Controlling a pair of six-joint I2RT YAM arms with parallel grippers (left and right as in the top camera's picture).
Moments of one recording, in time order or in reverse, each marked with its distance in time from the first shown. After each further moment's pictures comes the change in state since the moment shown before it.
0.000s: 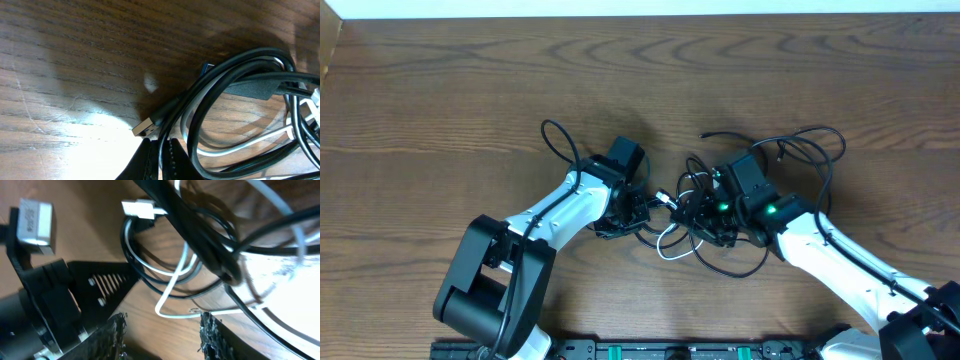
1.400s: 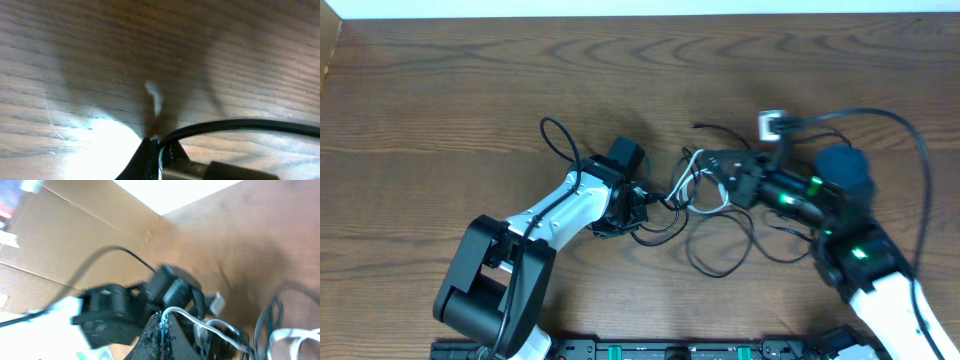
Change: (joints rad) left arm 0.000 0.000 0.000 -0.005 -0.057 0.017; right arm -0.204 -0.475 -0.017 0.334 -0.138 -0.339
